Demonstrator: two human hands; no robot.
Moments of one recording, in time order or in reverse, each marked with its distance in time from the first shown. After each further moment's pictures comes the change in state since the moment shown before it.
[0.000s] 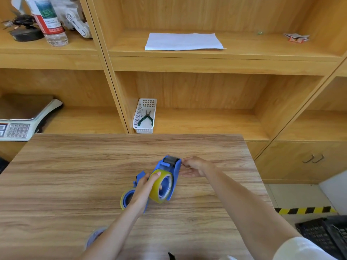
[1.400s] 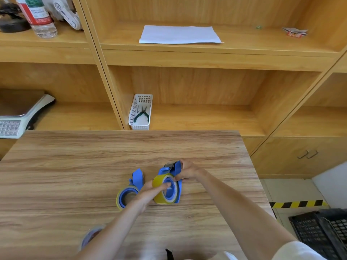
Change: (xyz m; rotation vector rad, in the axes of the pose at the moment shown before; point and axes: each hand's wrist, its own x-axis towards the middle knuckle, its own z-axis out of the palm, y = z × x) left_hand 0.011 -0.014 0.012 0.278 -0.167 -0.198; right_hand 0.018 0.028 0.004 -0.525 0.033 -0.158
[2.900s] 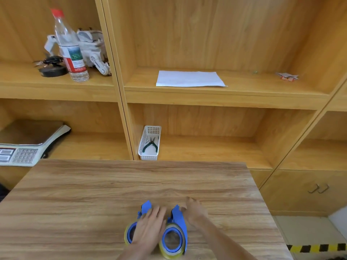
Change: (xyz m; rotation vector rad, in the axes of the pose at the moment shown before) left_hand -0.013 -0.018 -0.029 1.308 0.441 0.728; right_hand -0.027 -0.013 0.046 -0.532 0.353 0.006
